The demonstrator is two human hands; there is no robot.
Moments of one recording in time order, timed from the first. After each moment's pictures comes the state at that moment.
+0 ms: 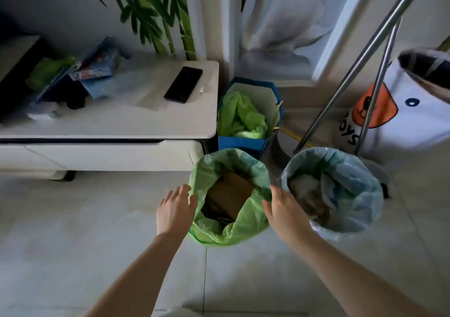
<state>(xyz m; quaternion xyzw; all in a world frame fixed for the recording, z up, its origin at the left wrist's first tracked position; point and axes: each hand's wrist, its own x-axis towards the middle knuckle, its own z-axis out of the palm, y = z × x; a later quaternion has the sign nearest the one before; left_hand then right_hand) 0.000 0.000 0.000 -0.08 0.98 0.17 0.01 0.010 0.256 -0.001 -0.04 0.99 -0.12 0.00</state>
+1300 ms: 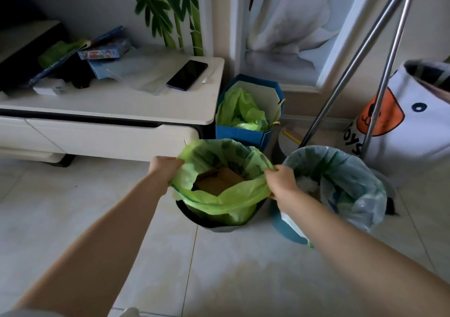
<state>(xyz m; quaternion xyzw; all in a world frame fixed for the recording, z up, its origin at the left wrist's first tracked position) -0.057 -0.001 0.002 -0.36 0.72 0.60 0.05 -0.044 0.257 0.007 0.29 0.79 -0.52 0.13</state>
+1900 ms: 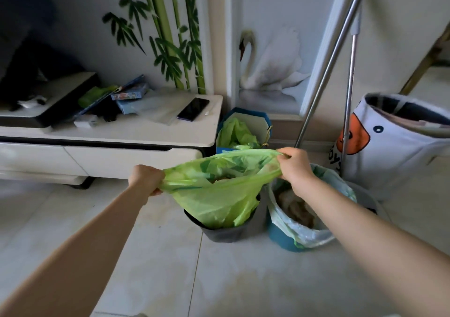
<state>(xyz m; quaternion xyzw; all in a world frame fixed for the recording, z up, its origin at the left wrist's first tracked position) 0.012 -0.030 0.097 -0.34 0.77 0.54 -0.02 -0.014 0.298 0.116 0.18 0.82 -0.54 -0.02</state>
